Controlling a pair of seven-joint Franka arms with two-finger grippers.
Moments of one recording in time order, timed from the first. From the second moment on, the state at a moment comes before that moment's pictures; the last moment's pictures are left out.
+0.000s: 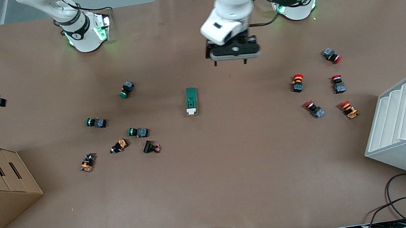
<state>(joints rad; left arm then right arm) -0.40 0.11 -0.46 -1.86 0.15 2.04 -0.84 0.05 0.04 -0.11 -1.56 0.04 1.43 0.22</state>
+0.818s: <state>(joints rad) -0.71 0.53 -0.46 -1.90 0.97 2.29 -1.86 0.47 0.56 -0.10 -1.33 0.08 1.65 1.39</state>
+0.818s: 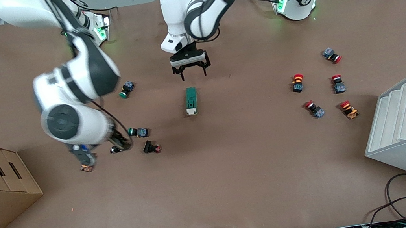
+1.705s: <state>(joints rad) -0.82 0.76 -0.46 -1.90 1.68 2.10 -2.44 0.70 0.83 -0.09 -1.27 0.30 1.80 1.88</state>
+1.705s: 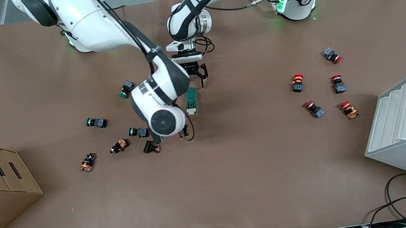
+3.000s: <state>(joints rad) -0.84 0.79 -0.45 -1.89 1.76 2.06 -2.49 0.77 0.88 -0.09 -1.23 0.31 1.70 1.97</state>
